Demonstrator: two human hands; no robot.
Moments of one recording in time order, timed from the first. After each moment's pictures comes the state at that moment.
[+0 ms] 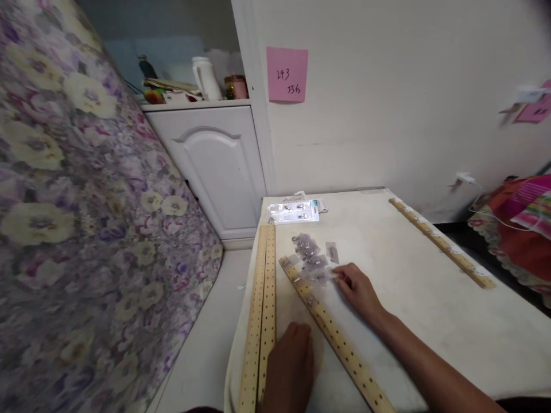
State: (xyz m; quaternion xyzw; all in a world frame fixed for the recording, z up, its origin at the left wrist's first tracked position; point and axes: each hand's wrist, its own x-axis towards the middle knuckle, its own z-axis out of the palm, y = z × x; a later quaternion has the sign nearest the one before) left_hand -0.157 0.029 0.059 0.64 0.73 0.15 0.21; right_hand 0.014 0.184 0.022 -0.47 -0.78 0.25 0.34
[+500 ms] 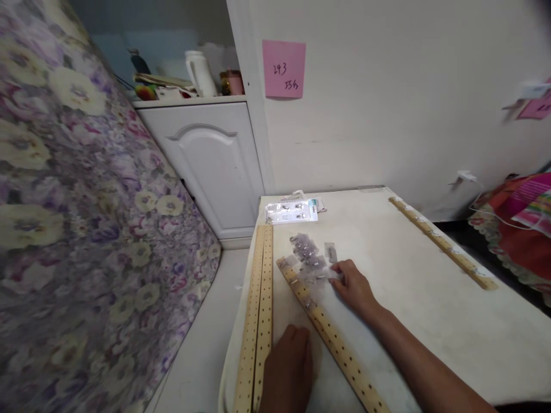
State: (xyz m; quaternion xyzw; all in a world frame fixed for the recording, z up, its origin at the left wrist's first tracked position) left_hand -0.154 0.034 0.061 0.64 0.73 0.12 0.20; right_hand 0.005 0.200 0.015 -0.52 -0.76 0.23 0.30
